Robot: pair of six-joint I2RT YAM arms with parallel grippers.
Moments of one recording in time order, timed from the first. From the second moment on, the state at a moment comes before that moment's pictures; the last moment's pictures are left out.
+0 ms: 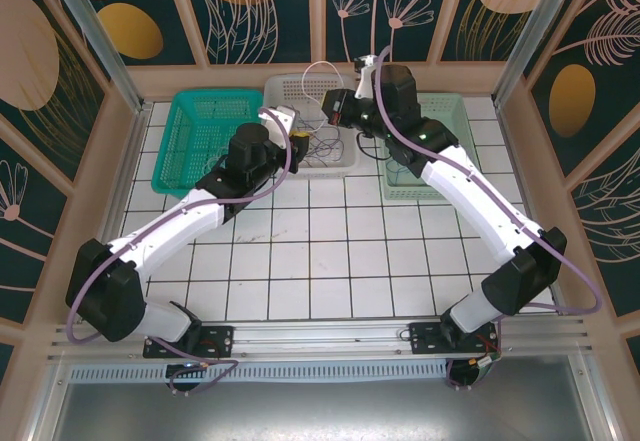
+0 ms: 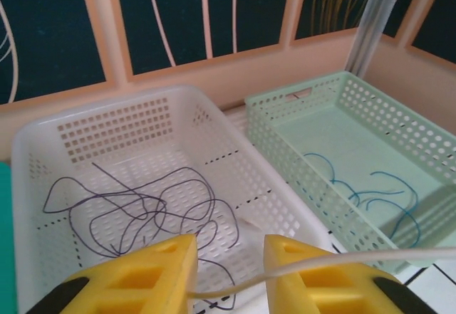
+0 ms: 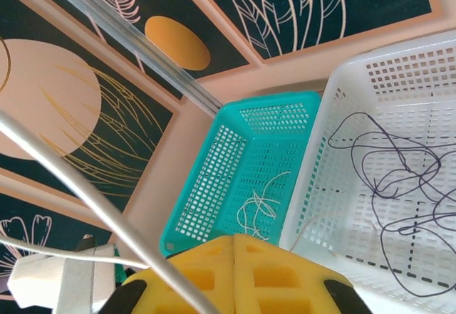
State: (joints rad) left arm -0.61 1.43 1.08 0.09 -0.05 -0.11; right arm 0.62 1.53 1.61 -0.37 -0.19 0.66
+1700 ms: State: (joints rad) left arm -0.62 1.45 0.90 0.24 -0.11 -0.12; right arm 0.47 1.28 1.37 -0.29 -0.30 0.79
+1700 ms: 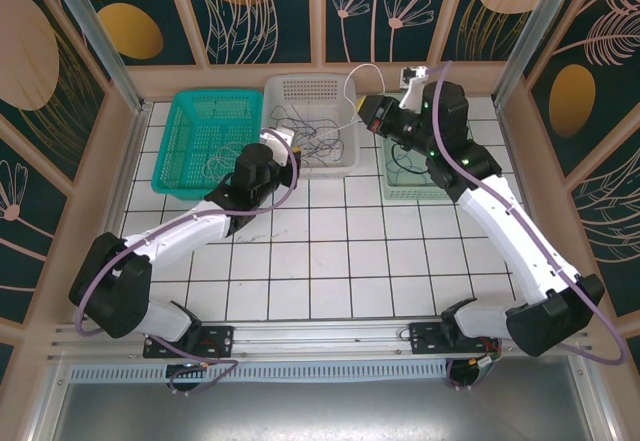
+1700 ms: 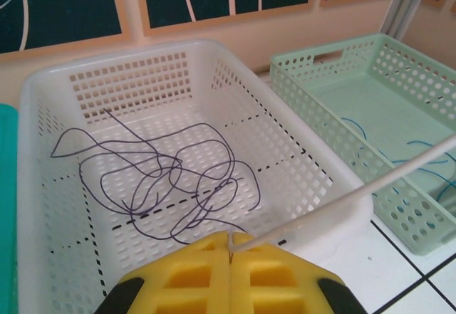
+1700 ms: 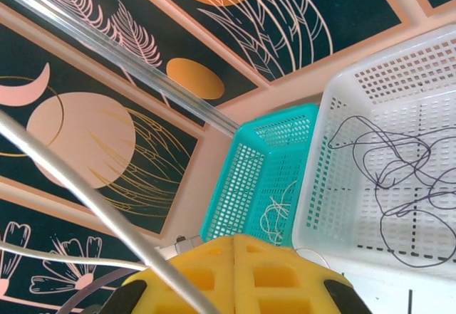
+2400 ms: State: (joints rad) left arm -0.62 1.33 0.85 0.28 0.07 -0.18; right arm 0.46 1.28 1.34 -0.25 -0.34 0.82
